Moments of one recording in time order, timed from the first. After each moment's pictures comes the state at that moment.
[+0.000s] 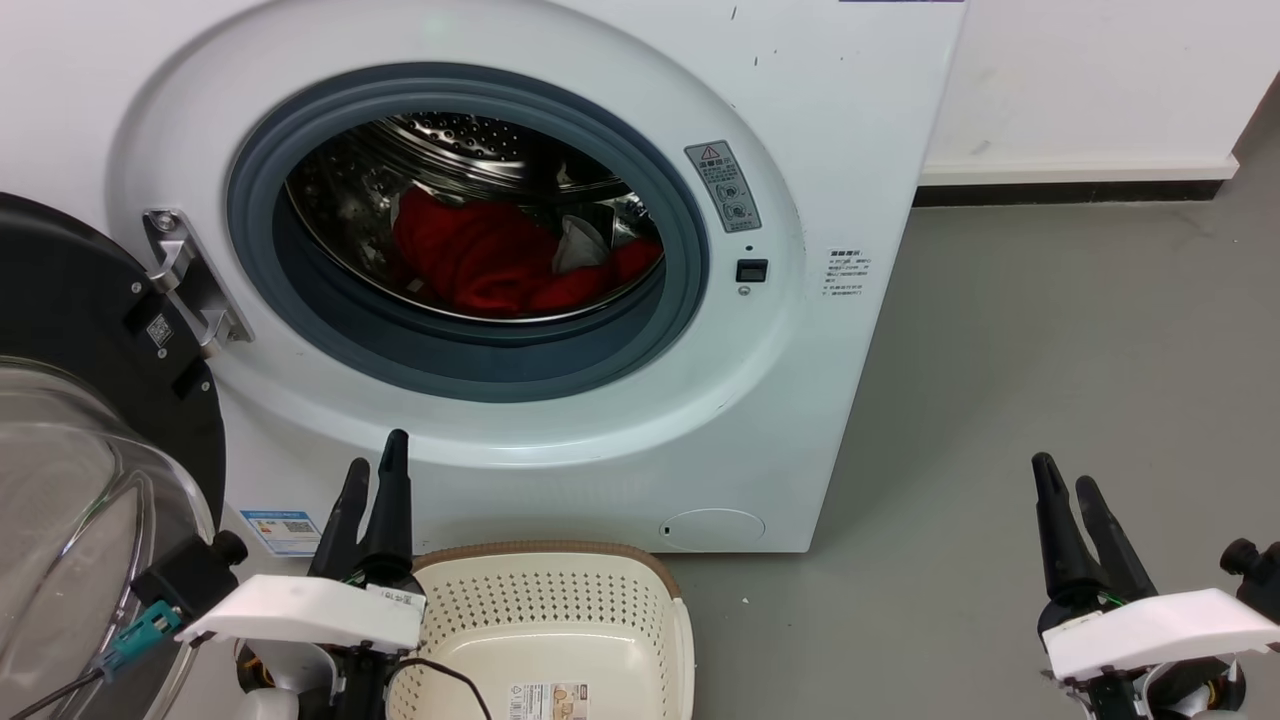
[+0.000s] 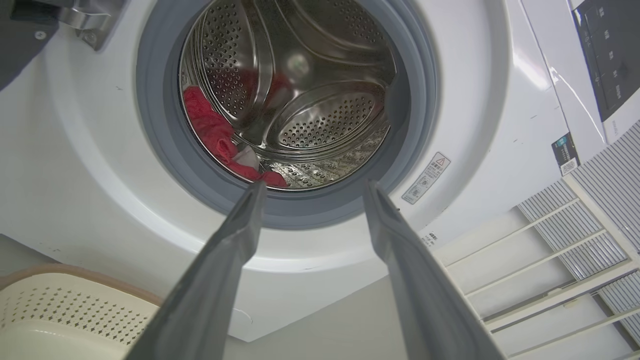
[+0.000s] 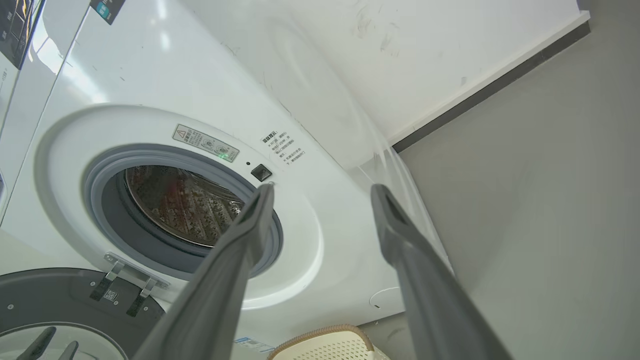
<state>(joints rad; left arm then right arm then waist) -0.10 0.06 0.00 0.16 -0.91 -0.13 -0.08 -0.02 -0.05 -0.06 0.11 0.76 0.13 -0.03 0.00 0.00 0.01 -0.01</state>
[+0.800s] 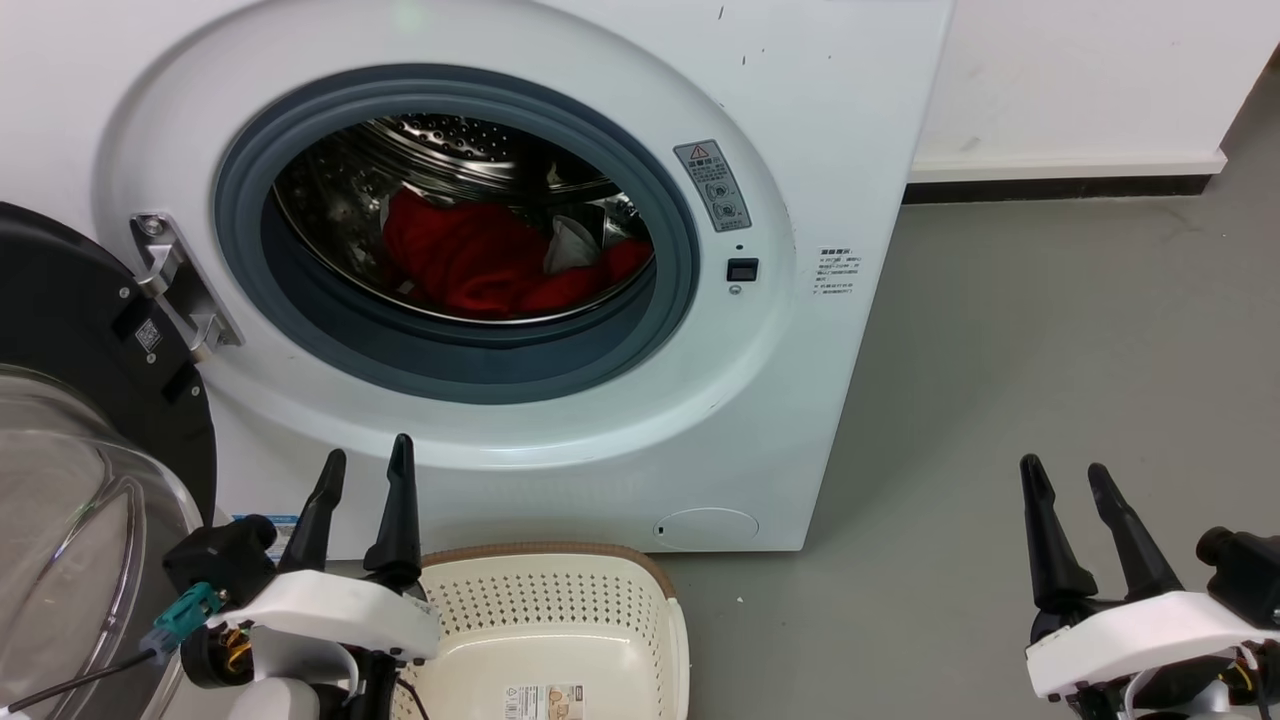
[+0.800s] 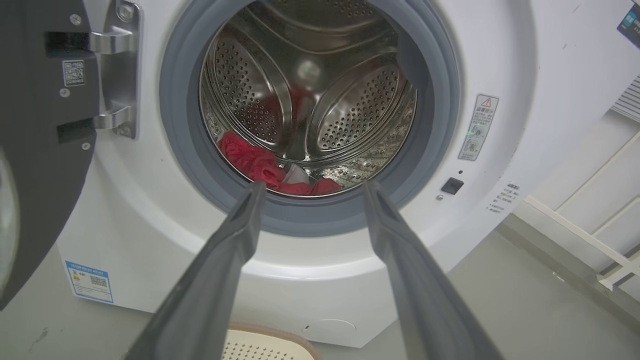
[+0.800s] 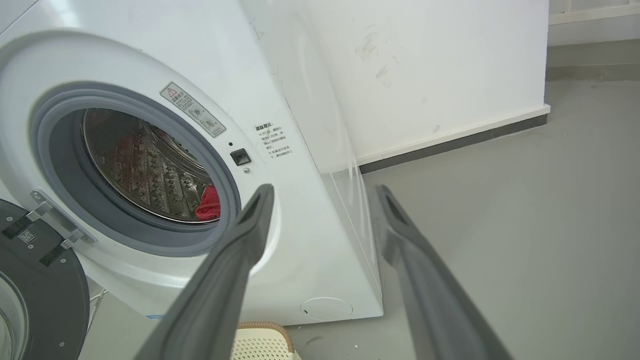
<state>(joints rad) -0.11 0.10 -0.02 0.19 -0.51 -0.09 -0.15 0.01 -0.05 -0.06 0.02 0.42 0.13 -0.03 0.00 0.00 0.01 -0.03</state>
